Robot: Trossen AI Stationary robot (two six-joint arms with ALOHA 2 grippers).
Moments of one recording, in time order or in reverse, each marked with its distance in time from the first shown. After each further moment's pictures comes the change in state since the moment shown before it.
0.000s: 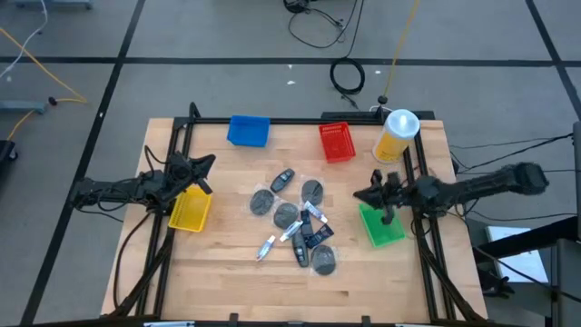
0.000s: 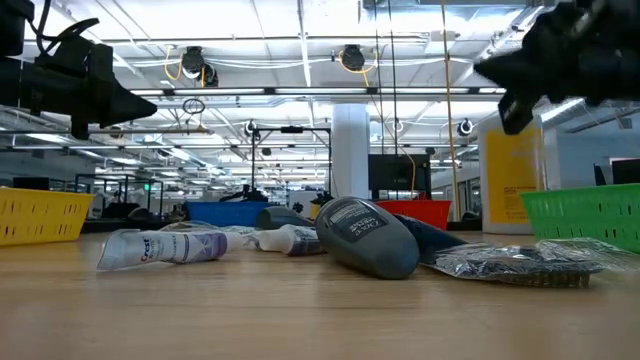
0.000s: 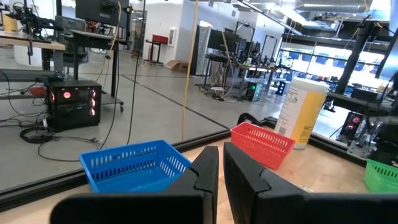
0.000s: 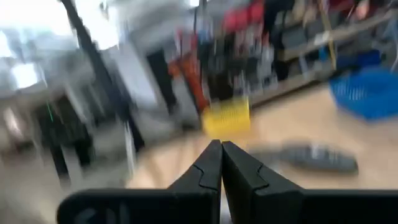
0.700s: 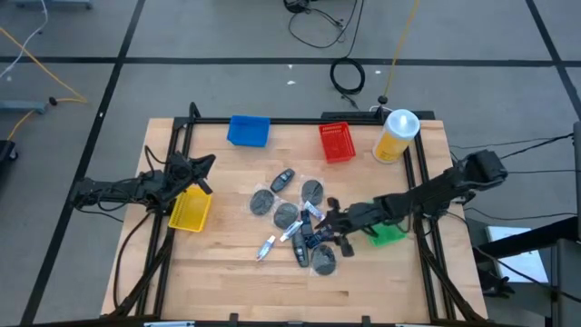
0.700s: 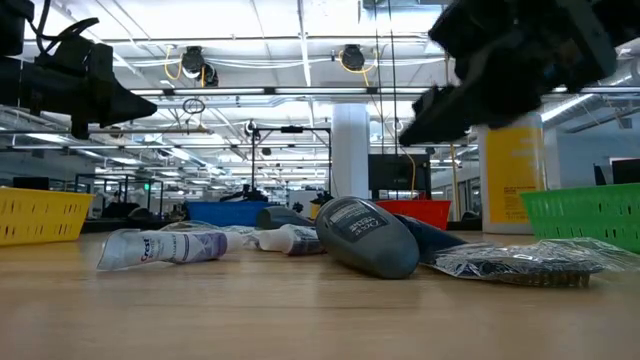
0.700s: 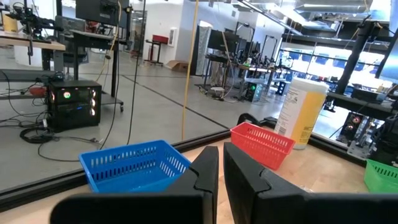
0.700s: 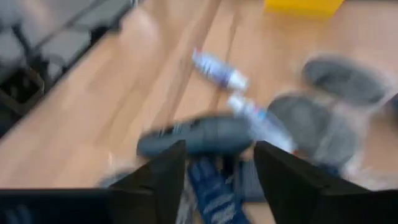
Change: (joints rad) left arm 0.000 0.000 0.000 0.000 0.000 0.000; right arm 0.153 0.813 0.545 -0.293 -0.082 -0.300
